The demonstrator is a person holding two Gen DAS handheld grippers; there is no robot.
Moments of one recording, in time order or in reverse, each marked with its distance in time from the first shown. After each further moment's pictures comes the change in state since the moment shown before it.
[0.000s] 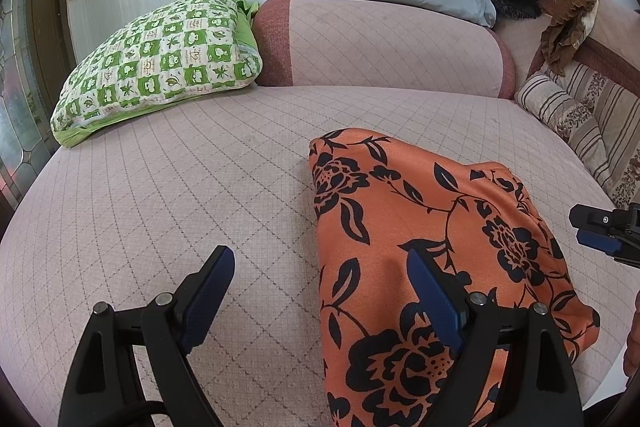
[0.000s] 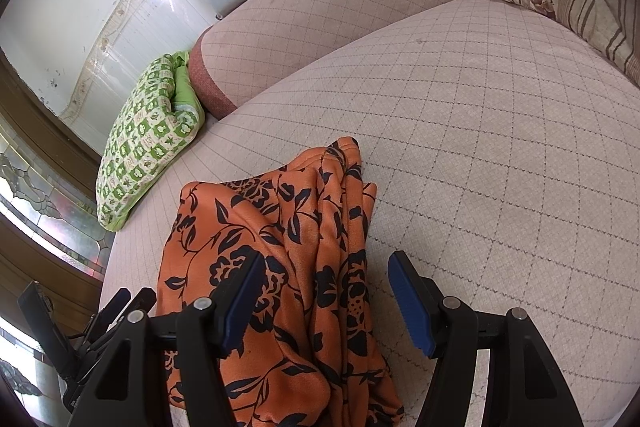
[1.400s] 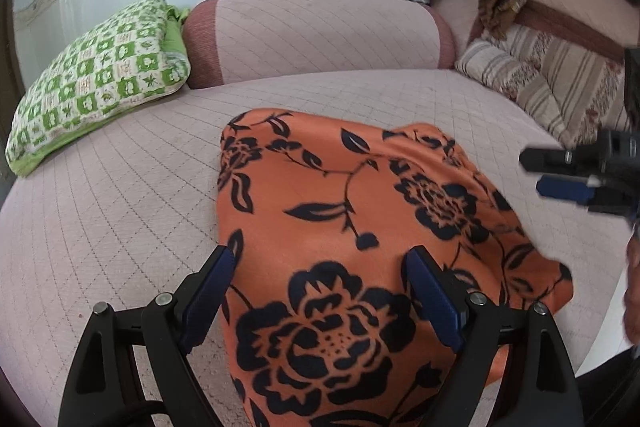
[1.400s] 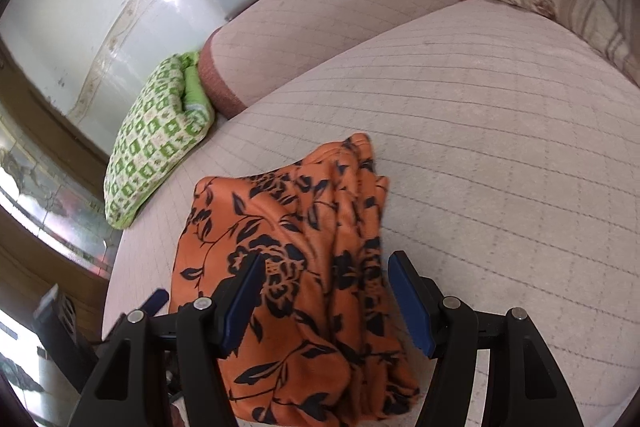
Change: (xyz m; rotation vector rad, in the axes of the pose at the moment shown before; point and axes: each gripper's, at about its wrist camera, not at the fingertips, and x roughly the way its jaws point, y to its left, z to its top) left arm -0.003 -0.050 -0.025 0.169 0.009 -0.148; right arm -0.012 0.008 -0.010 0.009 -0.012 0.017
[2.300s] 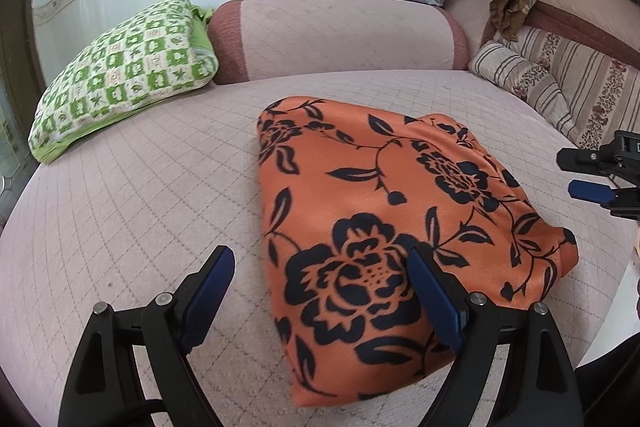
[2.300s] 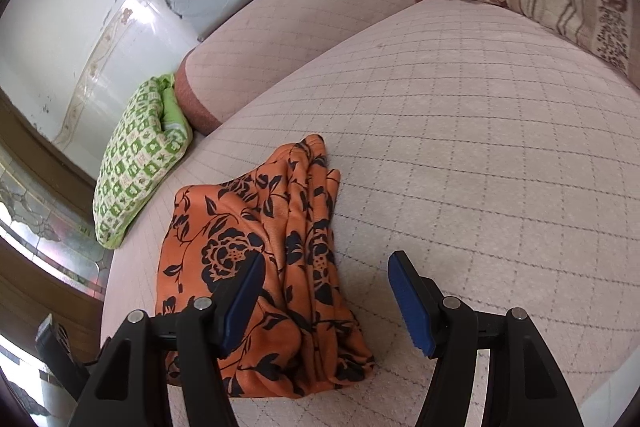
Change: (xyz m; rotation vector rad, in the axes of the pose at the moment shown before) left arm -0.026 0.019 -0.024 -0.038 -0.013 0.053; right arm -0.029 -0.030 -0.018 0.076 -0.046 -0.049
